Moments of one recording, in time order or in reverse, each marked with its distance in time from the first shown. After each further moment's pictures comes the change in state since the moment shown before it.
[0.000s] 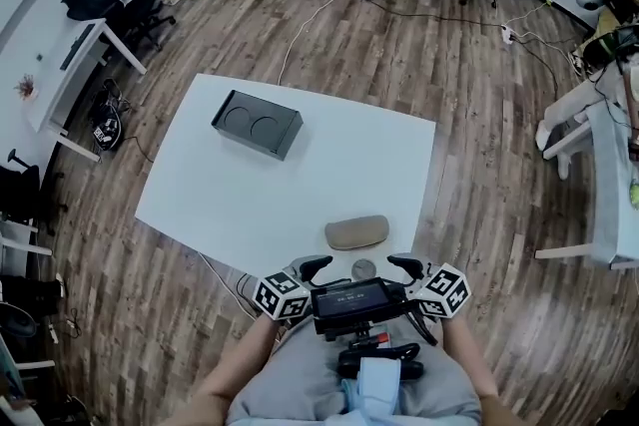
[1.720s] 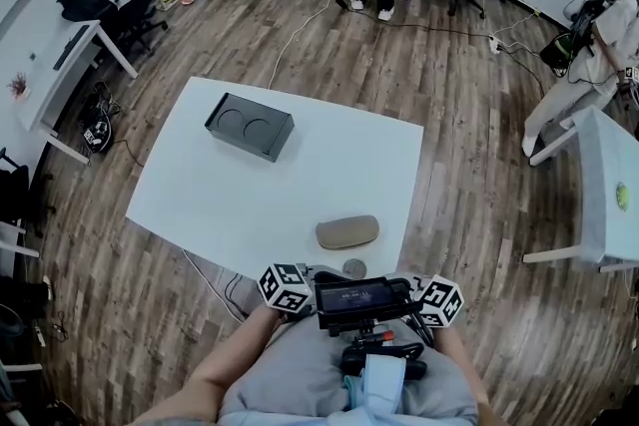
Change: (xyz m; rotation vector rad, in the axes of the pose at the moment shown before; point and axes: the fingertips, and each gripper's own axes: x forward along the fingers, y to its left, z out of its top) left arm 0.027 -0.065 -0.005 0.054 0.067 -0.404; right arm -0.011 0.045 -0.004 -0.044 -0.034 0.094
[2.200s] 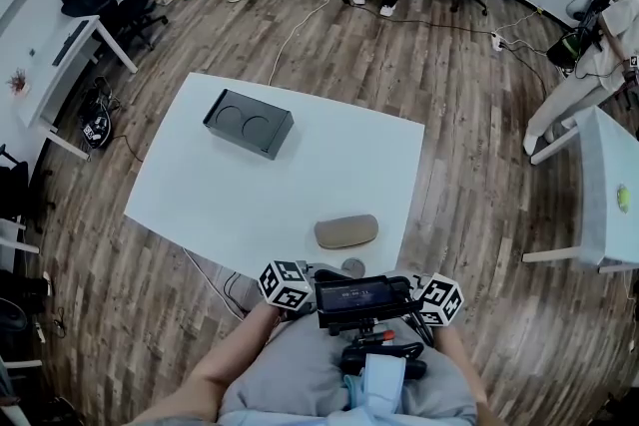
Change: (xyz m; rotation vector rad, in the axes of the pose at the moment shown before) left arm 0.005 0.005 0.002 -0.028 -0.001 -0.009; right arm -0.001 -0.008 -0.002 0.010 0.001 0.010
